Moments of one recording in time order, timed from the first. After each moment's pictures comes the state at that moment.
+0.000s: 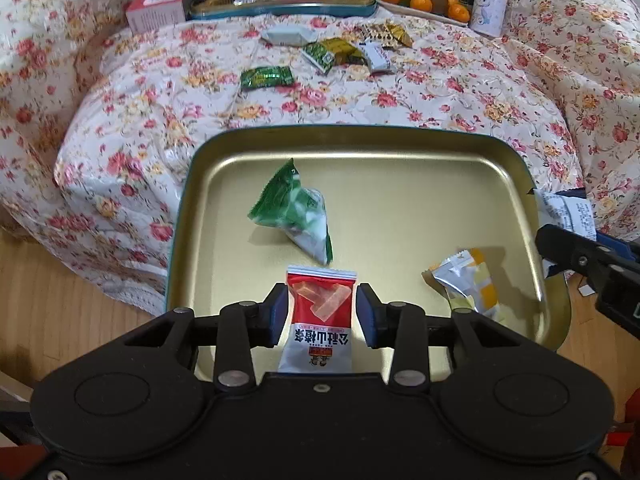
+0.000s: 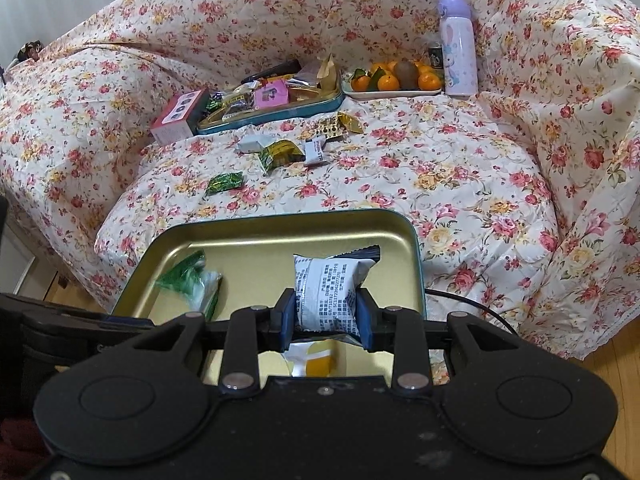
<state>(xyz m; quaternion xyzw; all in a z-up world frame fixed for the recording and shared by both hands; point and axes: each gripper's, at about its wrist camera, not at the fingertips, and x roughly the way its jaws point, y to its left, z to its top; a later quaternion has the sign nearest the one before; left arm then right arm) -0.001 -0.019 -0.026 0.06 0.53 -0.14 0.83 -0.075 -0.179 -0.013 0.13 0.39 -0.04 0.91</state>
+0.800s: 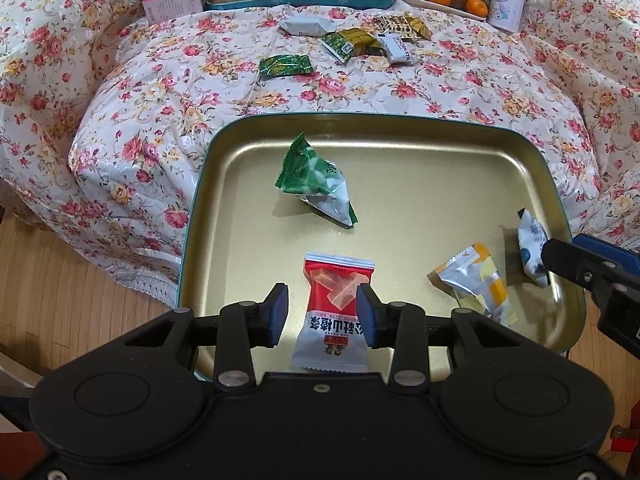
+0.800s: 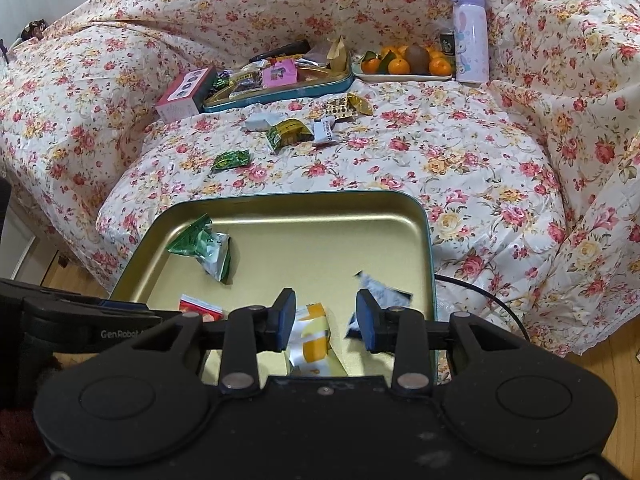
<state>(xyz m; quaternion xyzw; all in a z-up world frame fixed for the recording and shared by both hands) -0.001 -0.016 -0.032 0.06 0.55 -0.12 0.83 -0.073 -0.172 -0.018 0.12 0.41 -0.03 0.90</state>
